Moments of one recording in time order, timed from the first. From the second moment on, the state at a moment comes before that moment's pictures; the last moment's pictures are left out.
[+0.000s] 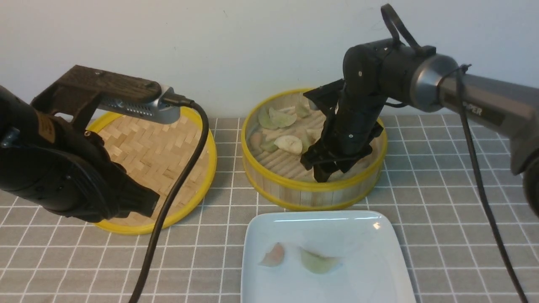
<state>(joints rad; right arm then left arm) 0.43 2.23 -1.89 0.09 1.18 -0.09 -0.42 1.20 -1.11 -0.02 1.12 -0.10</state>
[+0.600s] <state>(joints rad) 0.44 2.23 -1.96 0.10 1.23 -0.08 -0.42 1.20 -1.11 -0.02 1.12 -0.10</state>
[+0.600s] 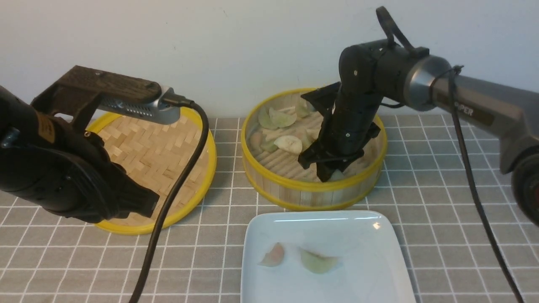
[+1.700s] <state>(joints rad) 0.44 1.73 -1.37 0.33 1.20 -0.04 -0.42 1.20 -1.11 -0.03 1.09 -0.10</state>
